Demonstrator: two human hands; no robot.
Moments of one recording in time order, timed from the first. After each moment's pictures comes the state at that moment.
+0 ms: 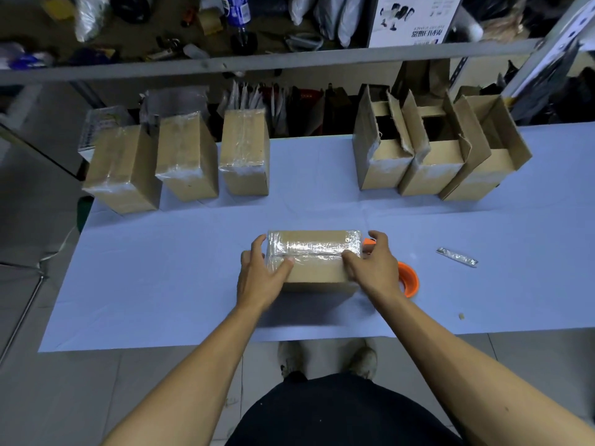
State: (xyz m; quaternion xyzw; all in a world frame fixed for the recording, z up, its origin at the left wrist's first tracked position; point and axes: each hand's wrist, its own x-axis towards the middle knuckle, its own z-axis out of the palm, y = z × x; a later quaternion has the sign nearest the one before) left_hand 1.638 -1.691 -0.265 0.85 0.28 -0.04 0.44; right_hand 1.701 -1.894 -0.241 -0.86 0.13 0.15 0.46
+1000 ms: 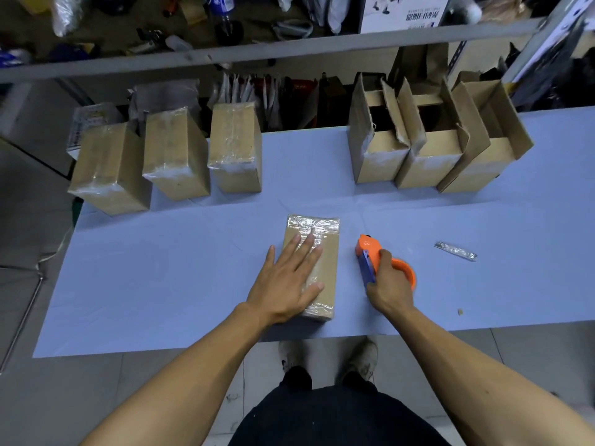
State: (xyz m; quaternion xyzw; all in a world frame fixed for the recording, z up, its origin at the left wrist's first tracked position) left_hand 1.649 -1.718 -0.269 0.98 -0.11 -0.15 0.12; right_hand 1.694 -1.940 -0.280 -0.94 0.06 0.23 0.23
